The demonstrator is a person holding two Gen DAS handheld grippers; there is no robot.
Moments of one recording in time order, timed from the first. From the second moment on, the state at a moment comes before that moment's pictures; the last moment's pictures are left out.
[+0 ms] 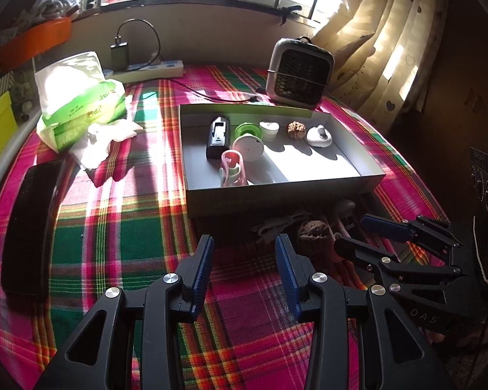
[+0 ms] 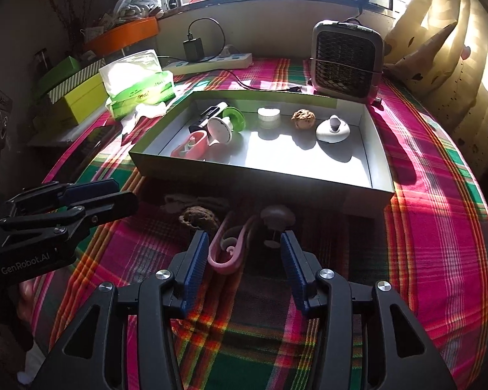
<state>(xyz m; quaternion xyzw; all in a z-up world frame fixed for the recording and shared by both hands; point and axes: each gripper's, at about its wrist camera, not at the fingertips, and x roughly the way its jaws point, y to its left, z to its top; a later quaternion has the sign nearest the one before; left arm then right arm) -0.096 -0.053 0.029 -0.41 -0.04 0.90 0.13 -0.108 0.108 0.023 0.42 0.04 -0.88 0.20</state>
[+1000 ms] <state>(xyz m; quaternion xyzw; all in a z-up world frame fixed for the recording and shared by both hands) -0.109 -0.040 0.025 -0.43 -0.04 0.89 0.16 -0.114 0.096 0.012 0.43 0.08 -0.88 0.19</state>
